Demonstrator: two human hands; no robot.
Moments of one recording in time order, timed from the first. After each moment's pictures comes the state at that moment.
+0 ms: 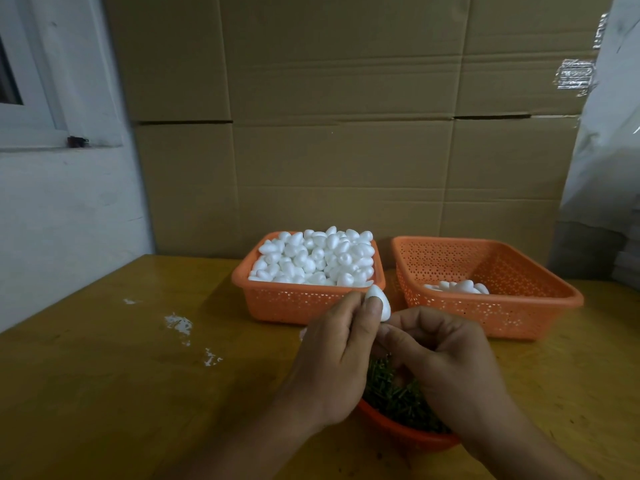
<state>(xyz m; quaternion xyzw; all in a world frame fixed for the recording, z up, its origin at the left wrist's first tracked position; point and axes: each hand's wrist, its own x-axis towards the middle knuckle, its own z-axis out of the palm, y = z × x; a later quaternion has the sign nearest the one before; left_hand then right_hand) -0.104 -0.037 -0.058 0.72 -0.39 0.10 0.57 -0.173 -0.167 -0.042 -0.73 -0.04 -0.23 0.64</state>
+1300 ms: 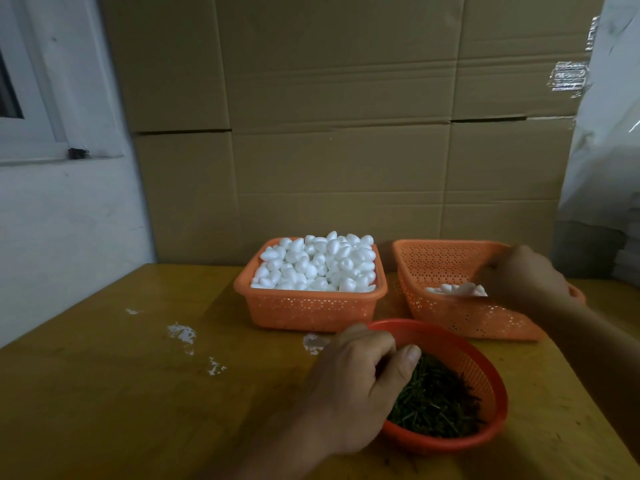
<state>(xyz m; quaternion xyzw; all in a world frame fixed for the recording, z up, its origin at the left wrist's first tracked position) -0.106 -0.038 -0.069 0.79 -0.44 0.15 0.40 -0.093 -0.314 -0.004 -0.92 0.28 -0.20 0.18</state>
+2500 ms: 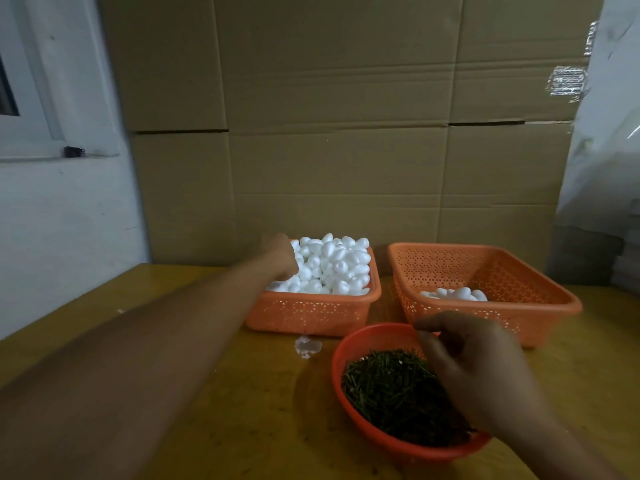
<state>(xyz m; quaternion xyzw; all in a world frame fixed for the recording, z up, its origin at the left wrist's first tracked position) 0.105 -0.030 -0.005 0.98 -0.10 0.08 0.16 -0.164 -0.219 -0.052 -0.90 0.05 -0.32 0.30</state>
